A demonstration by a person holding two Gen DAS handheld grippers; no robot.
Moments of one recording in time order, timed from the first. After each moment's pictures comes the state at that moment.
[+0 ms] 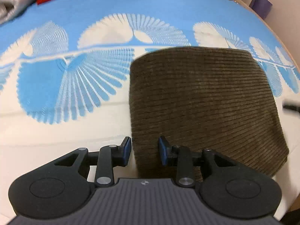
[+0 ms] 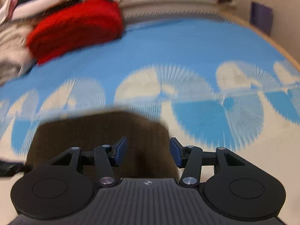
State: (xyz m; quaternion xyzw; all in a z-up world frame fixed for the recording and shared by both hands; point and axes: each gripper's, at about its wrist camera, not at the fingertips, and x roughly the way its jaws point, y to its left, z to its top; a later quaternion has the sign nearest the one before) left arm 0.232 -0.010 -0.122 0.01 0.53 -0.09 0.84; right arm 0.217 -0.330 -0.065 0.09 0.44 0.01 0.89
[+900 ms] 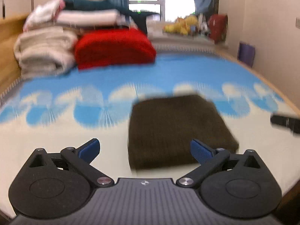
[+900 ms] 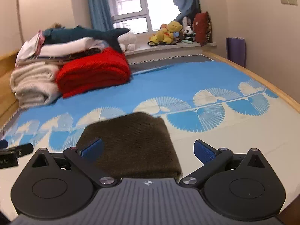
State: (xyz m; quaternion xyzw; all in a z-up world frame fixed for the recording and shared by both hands) left arm -0.045 -0.065 -0.001 0.03 0.33 -0.03 0.94; right arm -0.040 -0.293 0.027 0.10 0.26 -0.02 0.96
